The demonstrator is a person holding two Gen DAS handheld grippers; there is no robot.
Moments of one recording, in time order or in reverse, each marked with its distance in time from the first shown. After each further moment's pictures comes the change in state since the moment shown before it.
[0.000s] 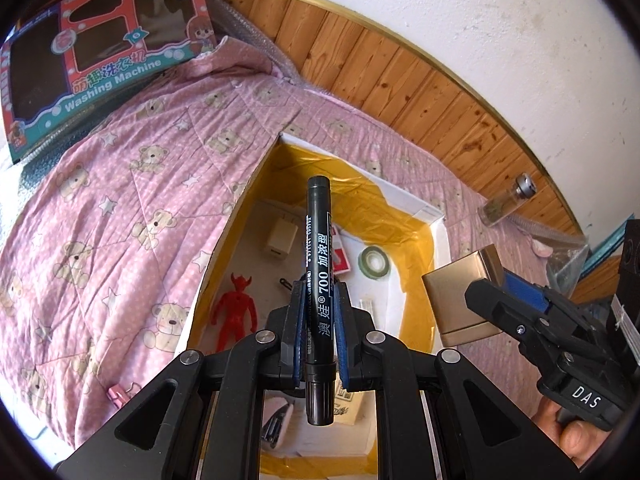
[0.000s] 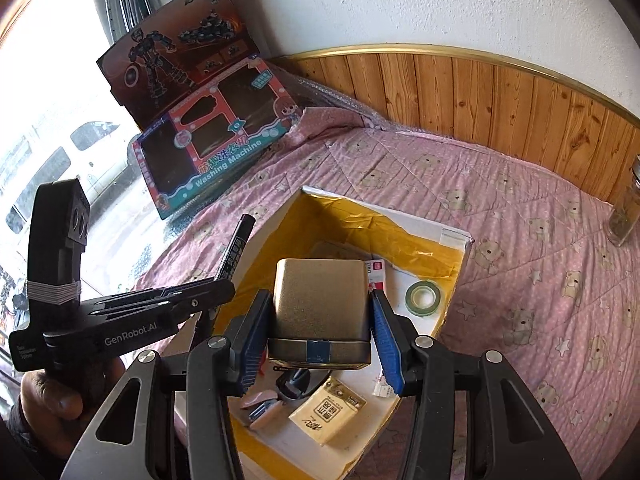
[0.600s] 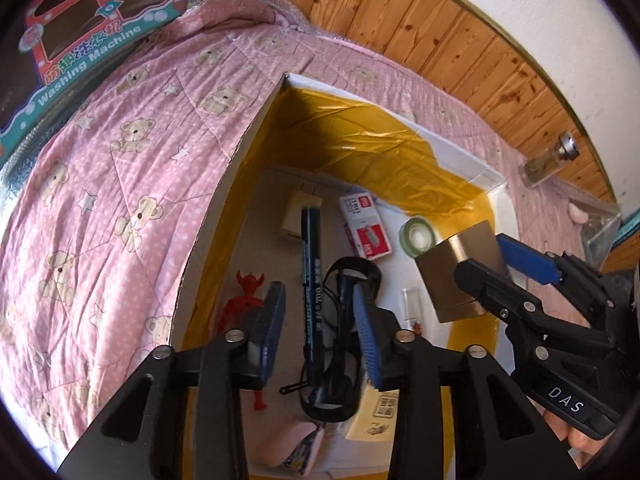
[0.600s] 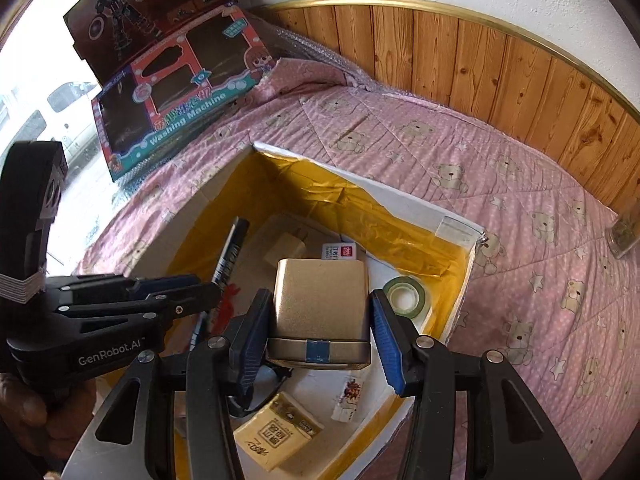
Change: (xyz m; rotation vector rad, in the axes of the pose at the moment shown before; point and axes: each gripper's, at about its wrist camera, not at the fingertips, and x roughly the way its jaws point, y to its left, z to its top) left arm 0.072 0.004 0.012 0.061 0.162 0.092; right arm 0.082 -0.018 0.007 -0.066 0.148 -0.123
